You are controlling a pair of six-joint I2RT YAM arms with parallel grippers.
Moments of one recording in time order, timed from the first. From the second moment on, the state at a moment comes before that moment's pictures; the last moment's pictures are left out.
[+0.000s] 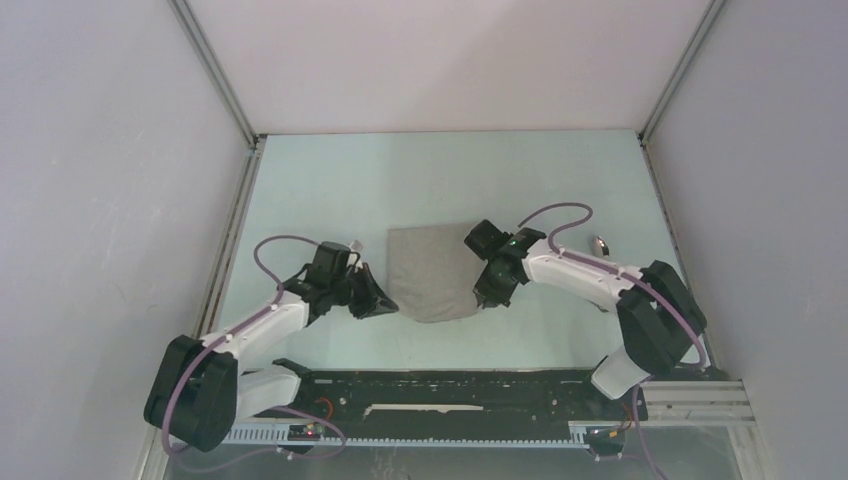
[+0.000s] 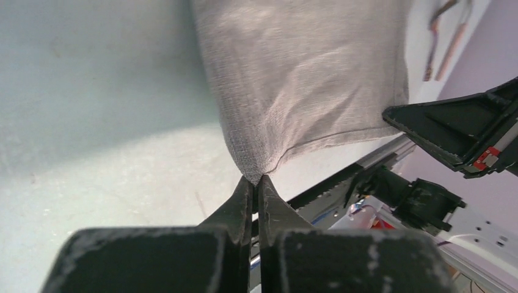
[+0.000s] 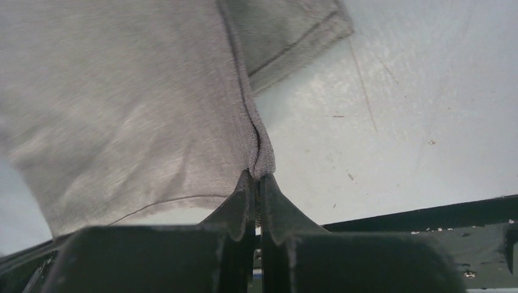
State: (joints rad) left arm -0.39 1.14 0.45 -0.24 0.45 -0.87; right arm 0.76 1.60 1.03 -0.82 0.09 1.31
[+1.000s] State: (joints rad) left arm -0.21 1.77 1.57 -0.34 0.34 -0.81; right arm 0.34 2.19 2.19 -0.52 -0.15 0.49
